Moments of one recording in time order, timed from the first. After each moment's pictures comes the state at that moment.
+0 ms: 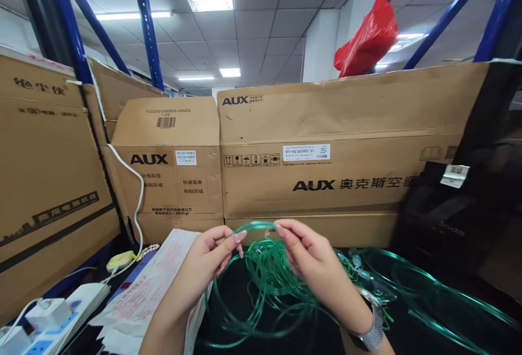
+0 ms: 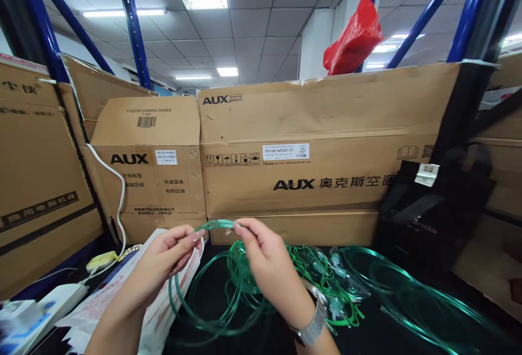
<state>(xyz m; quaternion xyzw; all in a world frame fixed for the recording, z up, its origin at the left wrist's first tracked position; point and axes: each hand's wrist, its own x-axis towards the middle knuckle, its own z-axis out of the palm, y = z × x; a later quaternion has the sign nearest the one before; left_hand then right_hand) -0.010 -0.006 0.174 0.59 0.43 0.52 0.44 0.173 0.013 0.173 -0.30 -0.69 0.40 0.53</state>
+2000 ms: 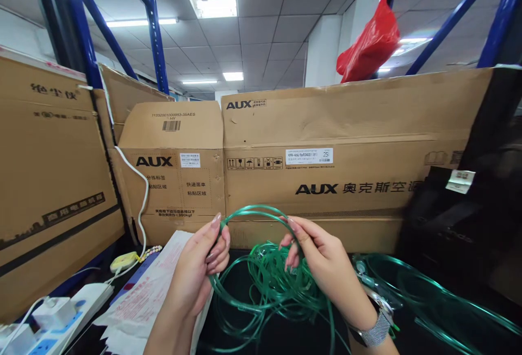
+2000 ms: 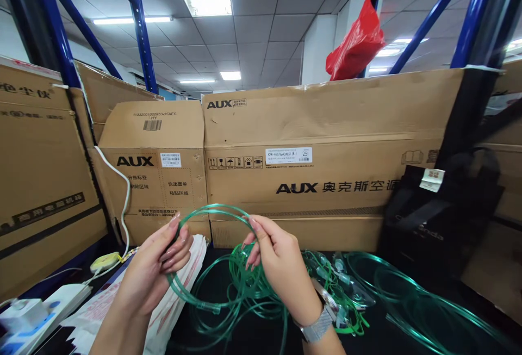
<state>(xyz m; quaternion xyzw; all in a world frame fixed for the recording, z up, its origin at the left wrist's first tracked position) -0.007 -0.016 0.179 0.42 0.26 0.67 0.56 0.180 0.021 0.172 -0.33 -0.68 0.35 0.55</state>
